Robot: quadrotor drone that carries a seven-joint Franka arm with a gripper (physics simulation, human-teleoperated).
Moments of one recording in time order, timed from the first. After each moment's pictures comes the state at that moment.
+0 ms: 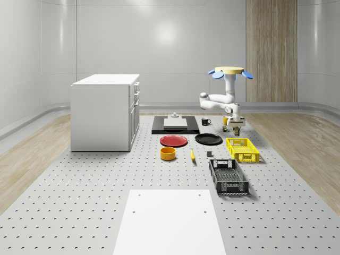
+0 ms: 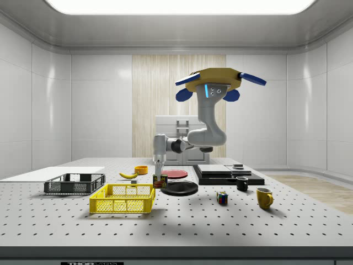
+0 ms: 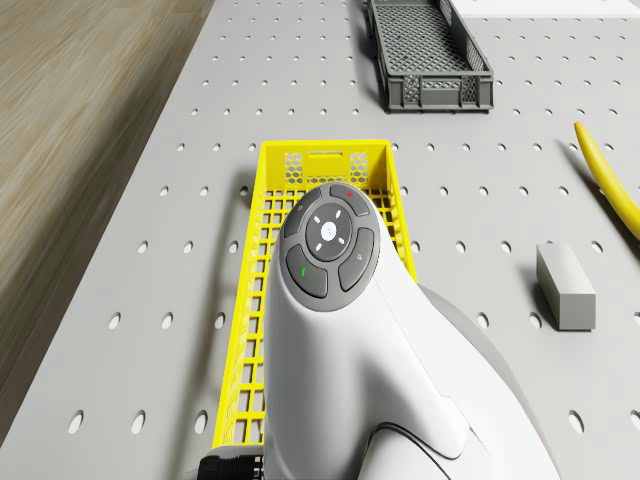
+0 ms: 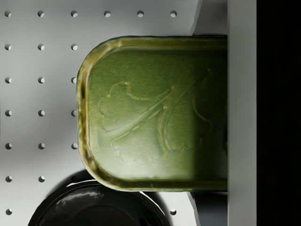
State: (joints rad) arm -1.14 -1.51 1.36 -2.87 -1.80 1.57 1.66
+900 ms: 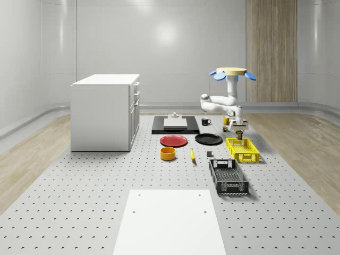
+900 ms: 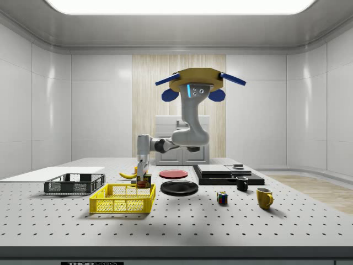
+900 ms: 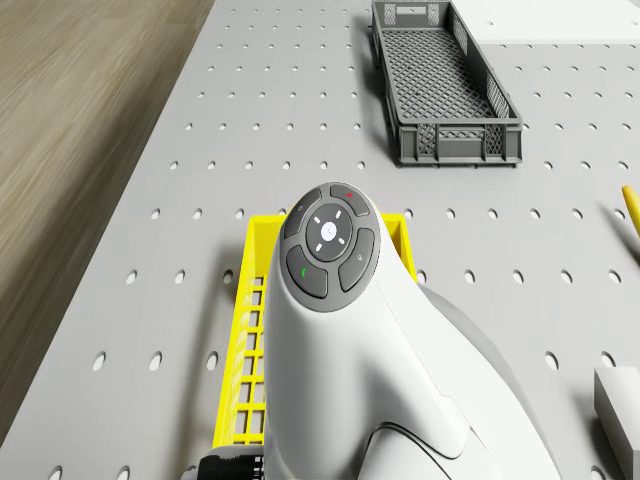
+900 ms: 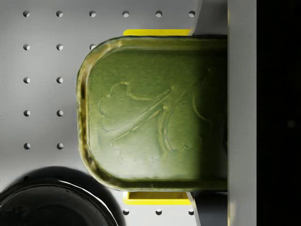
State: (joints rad) arm -1.15 -1.52 1.36 -2.87 -1.79 1.58 1.67
